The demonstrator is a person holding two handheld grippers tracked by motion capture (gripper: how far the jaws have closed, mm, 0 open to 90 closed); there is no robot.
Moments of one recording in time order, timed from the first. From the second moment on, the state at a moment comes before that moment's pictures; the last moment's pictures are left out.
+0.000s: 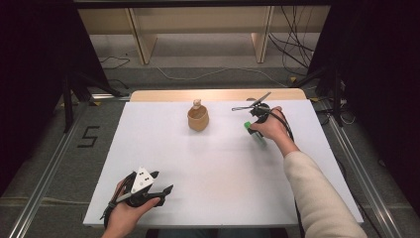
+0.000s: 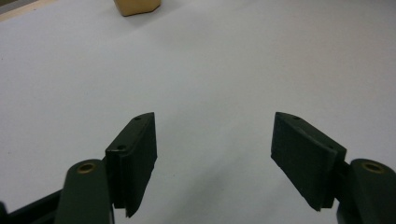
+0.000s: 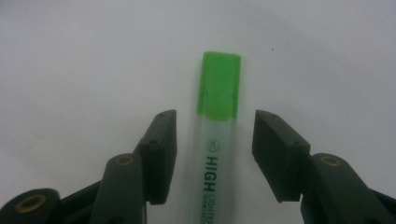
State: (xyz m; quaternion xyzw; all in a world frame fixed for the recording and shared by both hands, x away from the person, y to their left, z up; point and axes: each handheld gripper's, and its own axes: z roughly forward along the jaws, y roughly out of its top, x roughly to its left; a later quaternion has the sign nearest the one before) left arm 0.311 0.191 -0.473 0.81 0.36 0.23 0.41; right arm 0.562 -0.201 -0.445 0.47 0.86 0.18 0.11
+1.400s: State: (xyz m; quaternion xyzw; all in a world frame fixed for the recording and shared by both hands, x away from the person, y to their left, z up) left arm 0.311 0.191 -0.472 0.81 0.36 0.23 0.41; right arm 0.579 -0.192 -0.457 0.48 0.86 0.12 0.08
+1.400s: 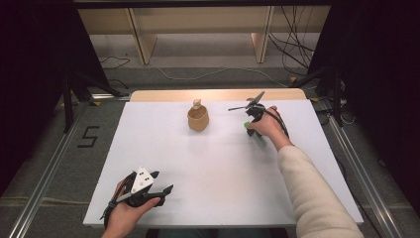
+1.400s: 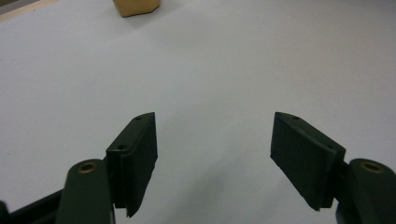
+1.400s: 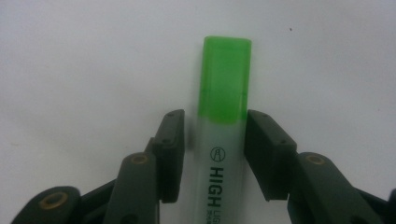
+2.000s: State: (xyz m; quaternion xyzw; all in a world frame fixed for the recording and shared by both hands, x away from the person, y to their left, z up) left arm 0.310 0.191 -0.472 0.81 0.36 0.23 0.41; right arm 0.580 -0.192 -0.457 0.49 0.86 0.12 0.08
